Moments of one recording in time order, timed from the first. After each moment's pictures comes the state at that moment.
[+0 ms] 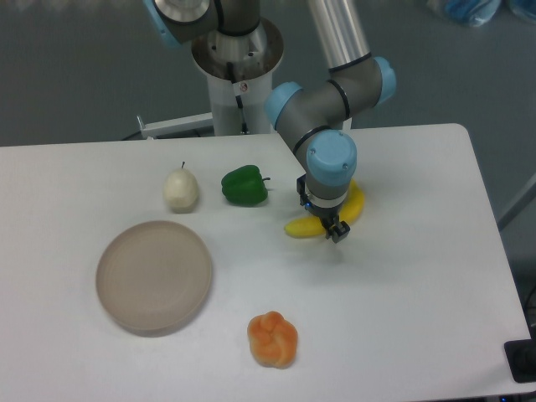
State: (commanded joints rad) arm 2.35 -1.97 -1.91 -0.90 1.66 1.54
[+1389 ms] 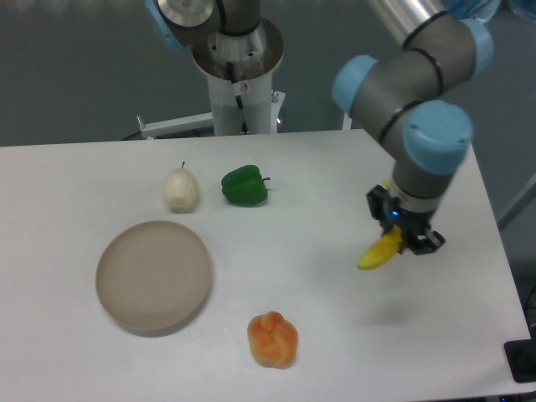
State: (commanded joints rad) arm 2.43 -2.13 -1.18 -1.36 1.60 1.47
